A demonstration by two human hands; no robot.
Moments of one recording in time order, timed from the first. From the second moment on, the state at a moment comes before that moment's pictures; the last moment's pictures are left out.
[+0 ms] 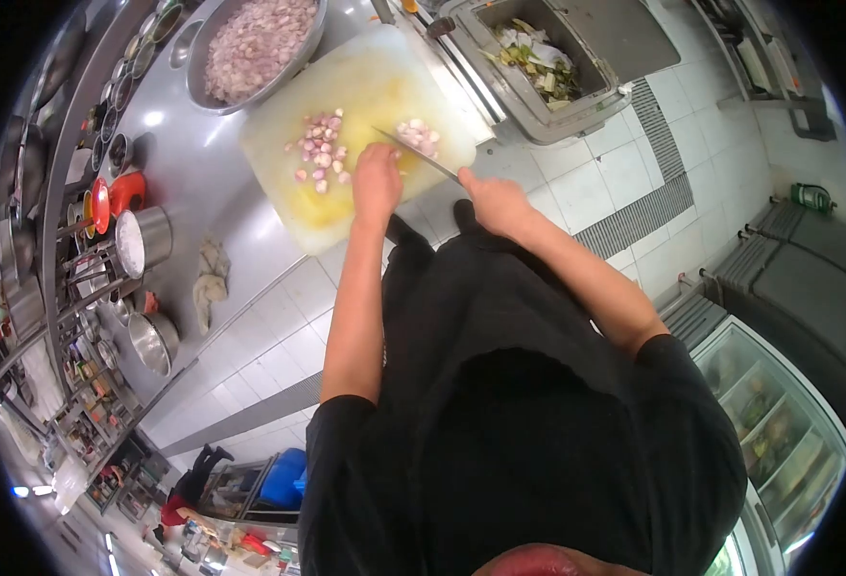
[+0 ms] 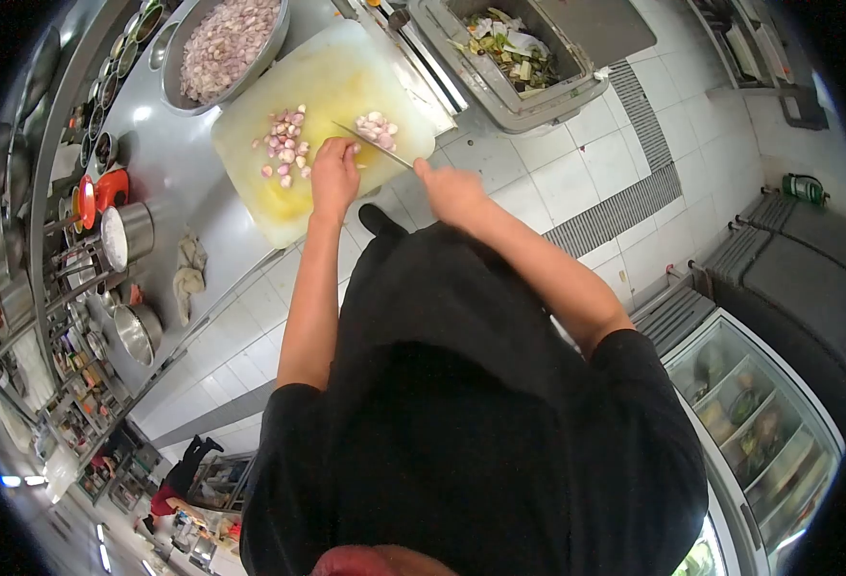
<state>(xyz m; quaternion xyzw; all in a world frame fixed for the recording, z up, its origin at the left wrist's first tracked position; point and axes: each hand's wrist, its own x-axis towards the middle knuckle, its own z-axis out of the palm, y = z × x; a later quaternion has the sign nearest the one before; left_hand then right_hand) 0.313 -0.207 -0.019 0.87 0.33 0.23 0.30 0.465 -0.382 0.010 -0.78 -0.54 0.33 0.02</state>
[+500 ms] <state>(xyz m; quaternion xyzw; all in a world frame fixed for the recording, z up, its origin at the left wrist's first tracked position) 0.307 -0.204 -0.033 0.88 0.30 0.24 0.27 0.455 -0.395 0.020 -0.77 -0.59 0.23 0.04</state>
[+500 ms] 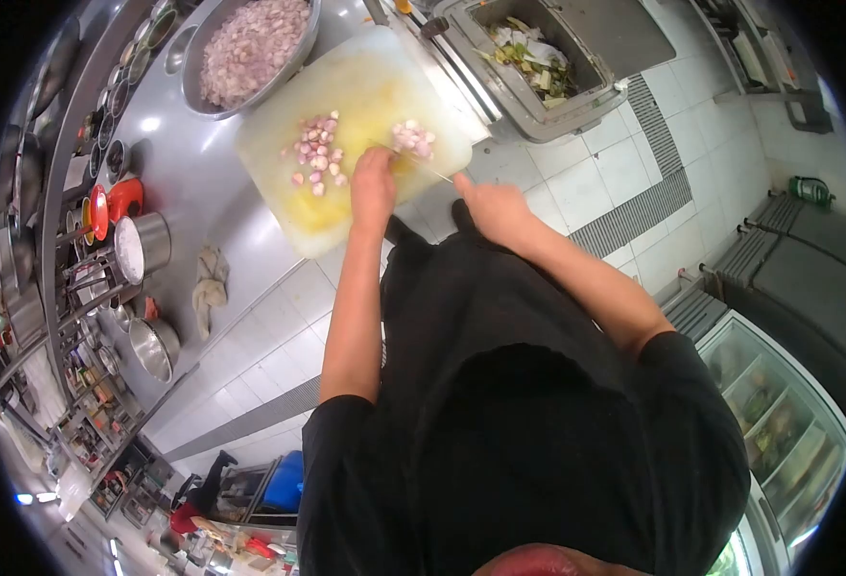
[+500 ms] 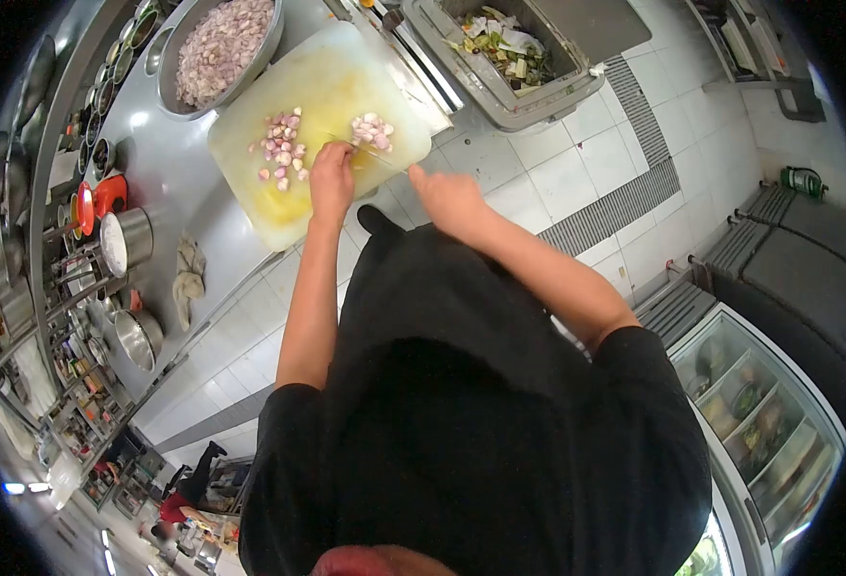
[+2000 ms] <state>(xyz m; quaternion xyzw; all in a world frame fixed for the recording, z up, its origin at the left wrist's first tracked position) 0.377 -0.221 -0.058 0.73 0.45 0.39 0.34 0.448 -0.372 -0.018 -0.61 -0.30 0.65 0.35</state>
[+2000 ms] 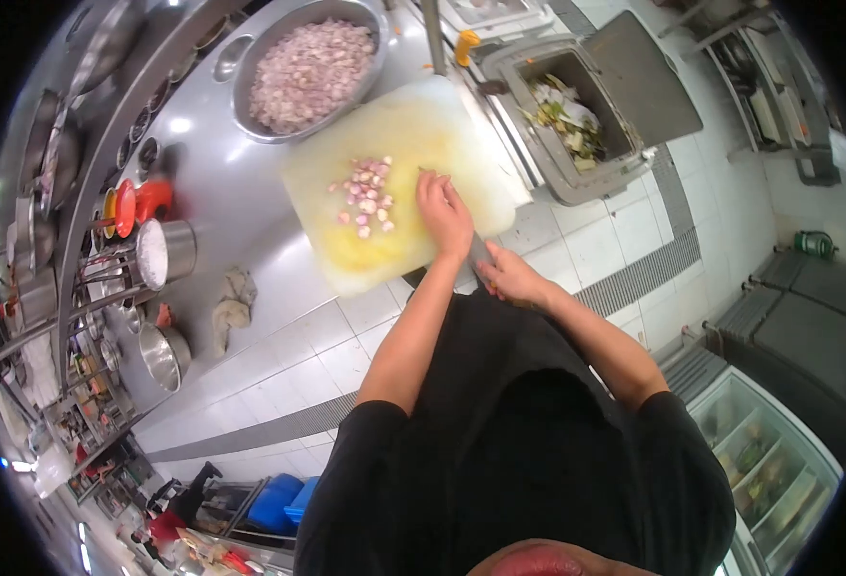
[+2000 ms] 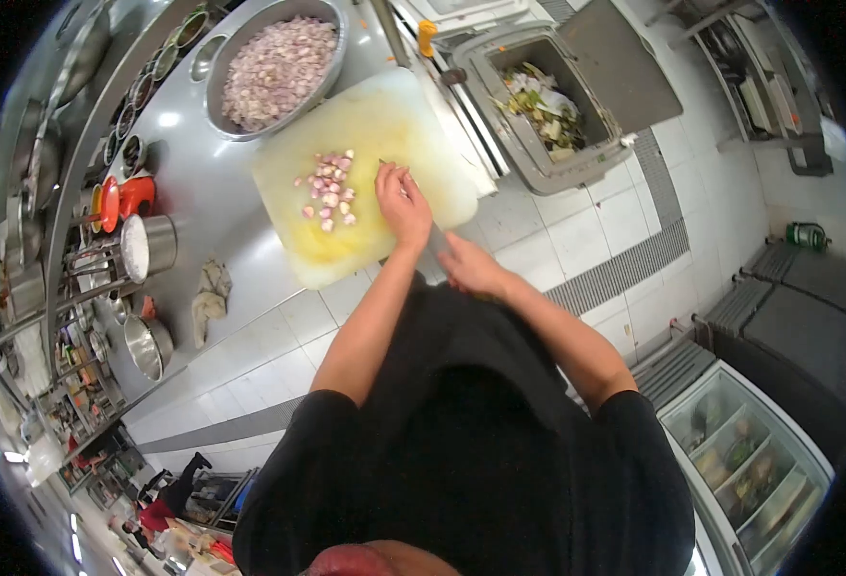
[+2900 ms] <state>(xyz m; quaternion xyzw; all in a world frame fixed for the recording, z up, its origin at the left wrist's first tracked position) 0.330 -0.095 -0.021 0.95 0.28 0.11 0.06 0.462 -0.388 0.030 -0.83 -0.45 0.31 0.12</state>
